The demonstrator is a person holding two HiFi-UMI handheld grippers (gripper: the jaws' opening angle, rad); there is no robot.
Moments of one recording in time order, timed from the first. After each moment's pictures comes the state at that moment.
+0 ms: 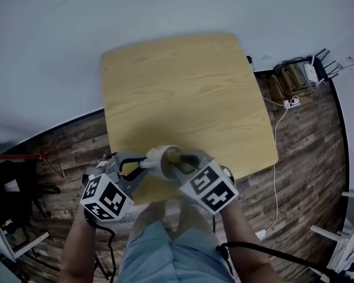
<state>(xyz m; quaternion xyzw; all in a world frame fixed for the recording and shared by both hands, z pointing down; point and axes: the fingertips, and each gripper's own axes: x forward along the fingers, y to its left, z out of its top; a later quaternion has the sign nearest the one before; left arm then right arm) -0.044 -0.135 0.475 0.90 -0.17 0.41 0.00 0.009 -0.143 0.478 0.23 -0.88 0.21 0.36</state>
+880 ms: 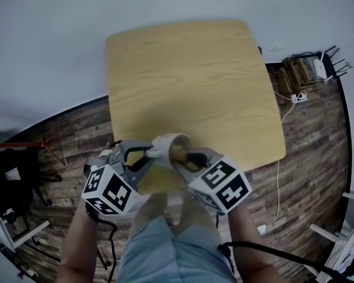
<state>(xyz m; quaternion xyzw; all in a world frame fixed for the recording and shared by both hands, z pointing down) -0.036 -0.139 0.475 0.90 -0.17 0.41 -0.01 0.011 -0.124 0.481 0.21 -0.87 0.30 0.33</state>
